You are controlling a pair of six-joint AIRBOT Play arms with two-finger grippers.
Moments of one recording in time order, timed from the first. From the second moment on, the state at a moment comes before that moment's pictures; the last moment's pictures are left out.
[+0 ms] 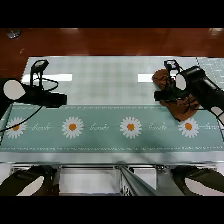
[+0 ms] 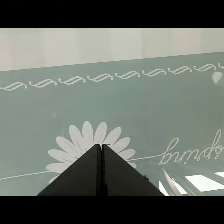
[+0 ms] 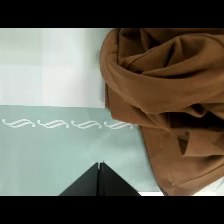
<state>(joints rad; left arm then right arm) -0.19 -1.01 0.94 1.41 -1.12 -1.65 0.29 -1.30 1.11 -1.78 1.17 1.88</state>
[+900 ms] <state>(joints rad) -0.19 -1.01 0.94 1.41 -0.97 -1.64 0.29 -1.30 1.11 -1.79 1.09 1.89</state>
